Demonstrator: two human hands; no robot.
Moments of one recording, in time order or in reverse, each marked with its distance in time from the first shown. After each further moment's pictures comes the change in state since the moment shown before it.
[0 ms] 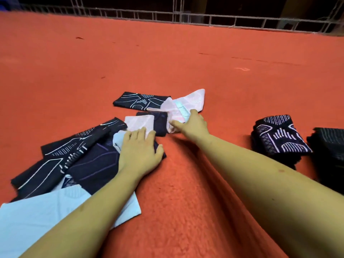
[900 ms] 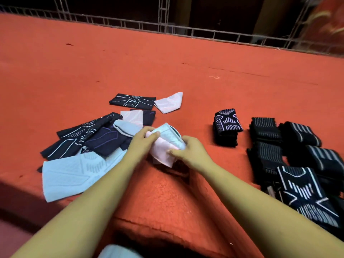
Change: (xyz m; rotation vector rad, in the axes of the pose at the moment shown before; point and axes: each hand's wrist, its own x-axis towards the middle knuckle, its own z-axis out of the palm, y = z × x) left_hand -0.093 0.043 -0.084 -1.349 -0.073 -0.203; right_hand -0.223 0.023 -0.090 0.185 -0.098 -0.186
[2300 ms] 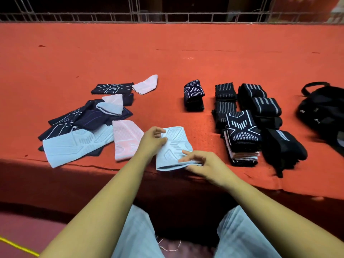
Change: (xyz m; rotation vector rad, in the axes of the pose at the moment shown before) left_hand -0.138 0.013 0.080 0.015 -0.166 -0.039; right_hand -0.221 0.067 -0.064 0.263 -0.137 -0.078
